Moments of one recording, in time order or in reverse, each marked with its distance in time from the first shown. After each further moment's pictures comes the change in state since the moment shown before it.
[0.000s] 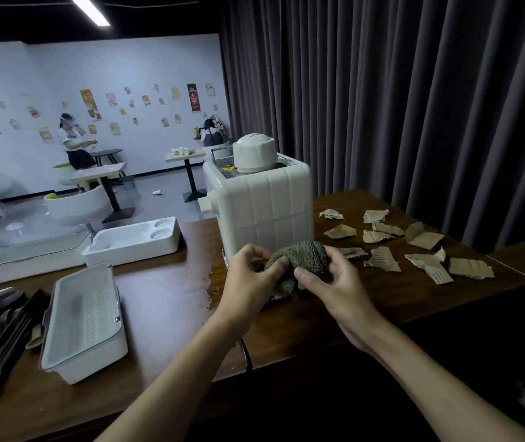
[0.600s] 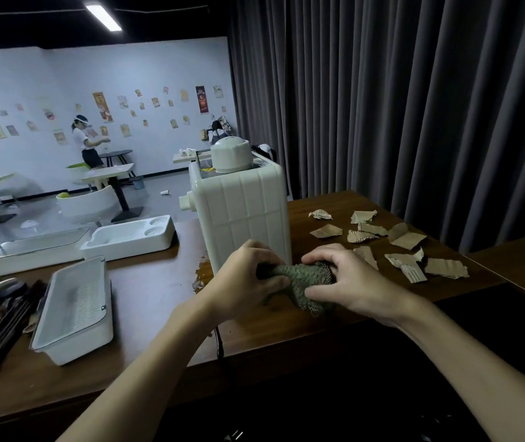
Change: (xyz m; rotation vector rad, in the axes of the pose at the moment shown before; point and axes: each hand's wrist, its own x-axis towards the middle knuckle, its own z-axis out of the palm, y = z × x) left_hand -0.015 0.028 0.019 0.795 -0.317 0.405; right_hand -0.004 -0.053 -0.079 -0.650 -0.357 0.064
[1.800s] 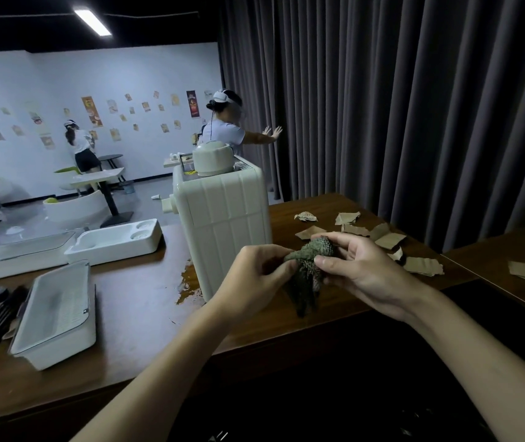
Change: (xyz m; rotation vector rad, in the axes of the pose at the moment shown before) left_hand 0.005 0.039 0.034 -0.438 0.068 -0.044; right_hand -0.027 -0.003 -0.031 0.693 0.064 0.038
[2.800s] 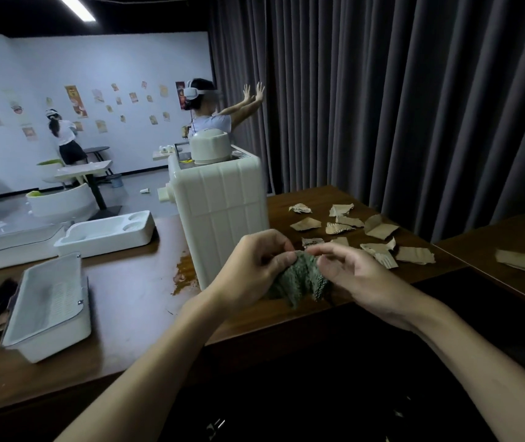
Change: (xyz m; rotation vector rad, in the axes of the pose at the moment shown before) left_hand -0.004 0.001 -0.008 0.023 -0.070 0.108; right_hand -0.019 0.018 0.002 -0.259 -0.086 0.032
